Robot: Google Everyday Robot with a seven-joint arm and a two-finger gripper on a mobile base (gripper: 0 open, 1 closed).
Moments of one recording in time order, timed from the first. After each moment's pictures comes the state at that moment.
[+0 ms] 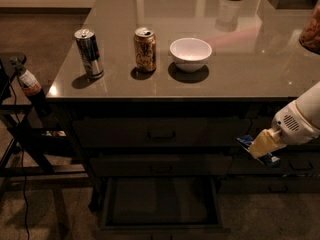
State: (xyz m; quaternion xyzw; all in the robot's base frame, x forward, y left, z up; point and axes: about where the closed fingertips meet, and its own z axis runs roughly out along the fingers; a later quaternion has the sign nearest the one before) arm 0.435 -0.257 0.770 -0.20 0.96 0.20 0.07
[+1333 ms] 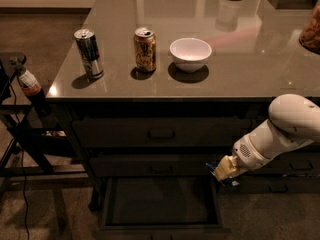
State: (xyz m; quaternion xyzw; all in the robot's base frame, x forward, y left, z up) arm 0.437 -0.192 0.645 -0.17 0.95 0.27 0.02
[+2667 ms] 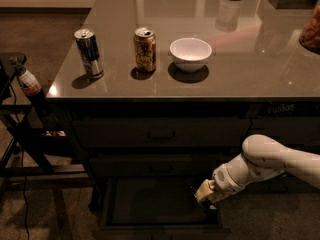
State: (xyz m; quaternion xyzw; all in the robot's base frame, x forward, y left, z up) arm 0.427 -0.152 0.509 -0.07 0.94 0.32 -0.04
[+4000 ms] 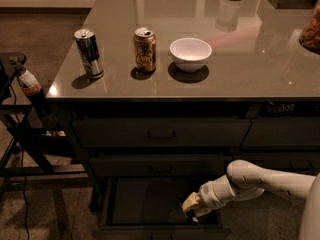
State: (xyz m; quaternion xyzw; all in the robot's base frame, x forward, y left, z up) arm 0.435 -0.116 0.385 0.04 0.92 0.37 -0.06
